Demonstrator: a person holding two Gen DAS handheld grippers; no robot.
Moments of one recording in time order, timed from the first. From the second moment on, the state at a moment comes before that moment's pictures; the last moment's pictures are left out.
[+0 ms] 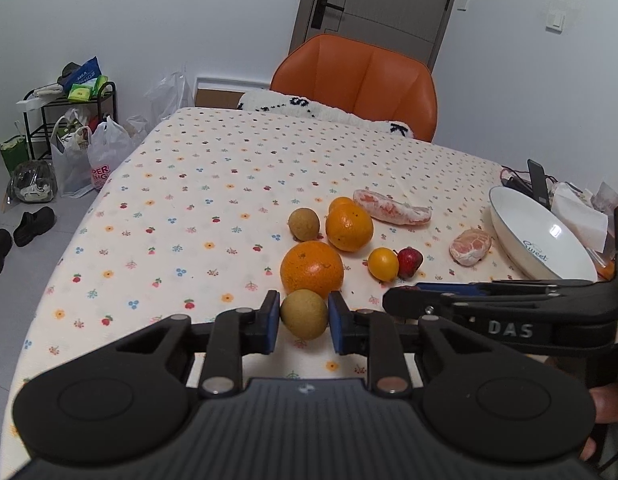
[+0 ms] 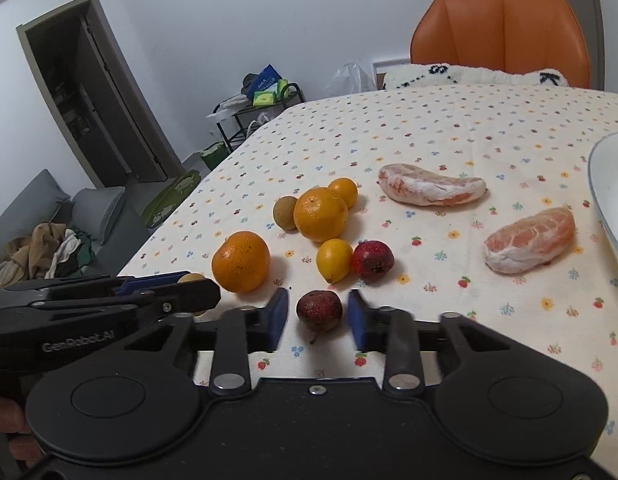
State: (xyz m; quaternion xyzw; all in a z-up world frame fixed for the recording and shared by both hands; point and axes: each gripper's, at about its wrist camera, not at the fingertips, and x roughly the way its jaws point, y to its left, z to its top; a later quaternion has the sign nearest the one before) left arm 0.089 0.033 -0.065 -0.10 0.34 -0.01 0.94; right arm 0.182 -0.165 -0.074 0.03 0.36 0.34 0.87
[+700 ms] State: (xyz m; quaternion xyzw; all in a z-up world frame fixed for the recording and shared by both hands) left arm 0.091 -0.012 -0.043 -0.08 0.32 -0.04 0.94; right arm 0.165 -0.229 -0.043 0.08 0.31 0.32 0.89
